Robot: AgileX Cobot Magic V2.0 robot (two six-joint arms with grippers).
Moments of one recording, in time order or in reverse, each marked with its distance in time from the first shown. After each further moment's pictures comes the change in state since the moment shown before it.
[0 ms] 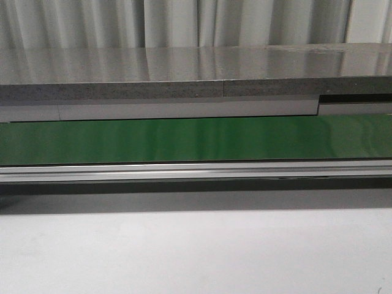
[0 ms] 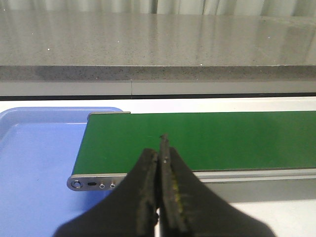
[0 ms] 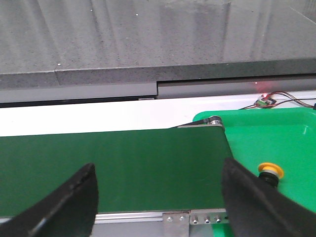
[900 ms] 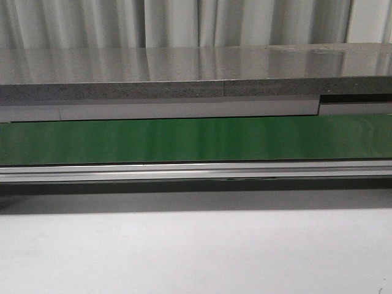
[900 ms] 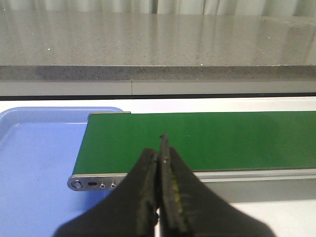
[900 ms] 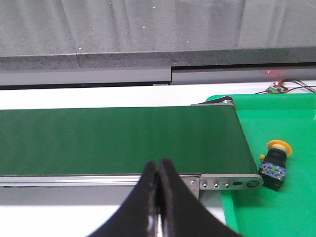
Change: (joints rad) left arm 0.000 0.000 0.000 0.000 0.000 0.000; right arm 0.028 -0.232 0.077 0.005 0.159 0.002
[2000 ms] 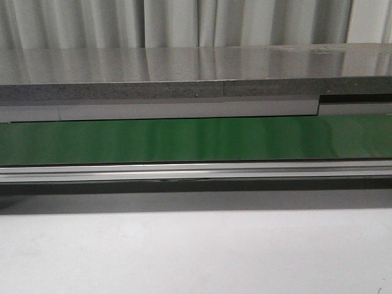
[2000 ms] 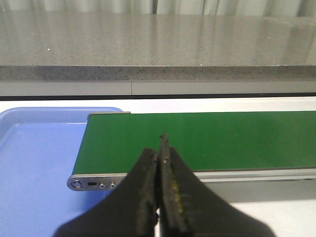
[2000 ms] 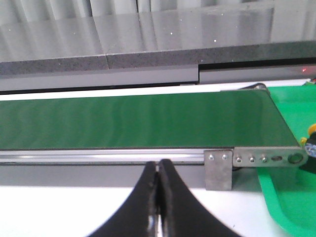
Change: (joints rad) left arm 0.000 0.000 0.000 0.000 0.000 0.000; right arm 0.125 -0.325 0.345 -0.053 -0.147 0.120
